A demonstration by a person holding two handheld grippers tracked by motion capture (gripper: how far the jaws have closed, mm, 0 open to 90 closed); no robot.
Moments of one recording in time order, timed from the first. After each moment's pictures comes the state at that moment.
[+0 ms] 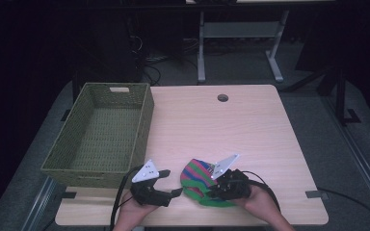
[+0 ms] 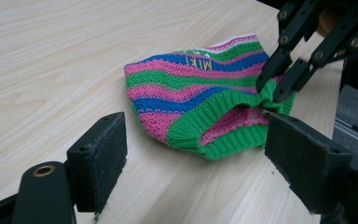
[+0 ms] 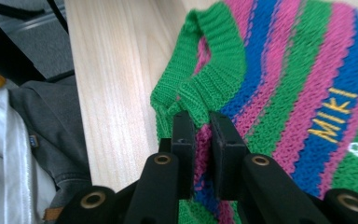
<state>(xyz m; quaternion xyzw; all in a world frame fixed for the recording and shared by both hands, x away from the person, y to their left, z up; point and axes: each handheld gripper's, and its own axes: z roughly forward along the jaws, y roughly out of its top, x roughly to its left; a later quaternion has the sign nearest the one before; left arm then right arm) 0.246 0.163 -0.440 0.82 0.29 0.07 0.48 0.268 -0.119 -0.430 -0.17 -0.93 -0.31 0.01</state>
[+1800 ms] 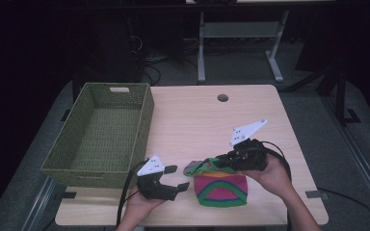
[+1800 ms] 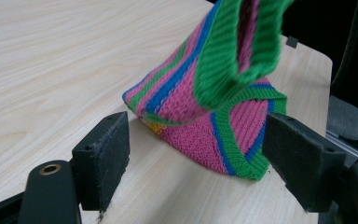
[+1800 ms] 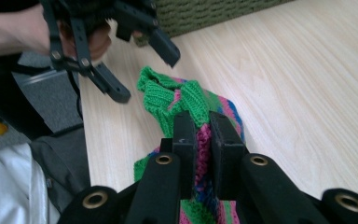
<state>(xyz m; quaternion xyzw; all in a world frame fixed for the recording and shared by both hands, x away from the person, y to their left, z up) 0.258 0.147 -0.433 0.81 0.29 0.05 0.50 0.298 -0.151 -0.343 -0.19 -0.90 -0.40 -0.01</state>
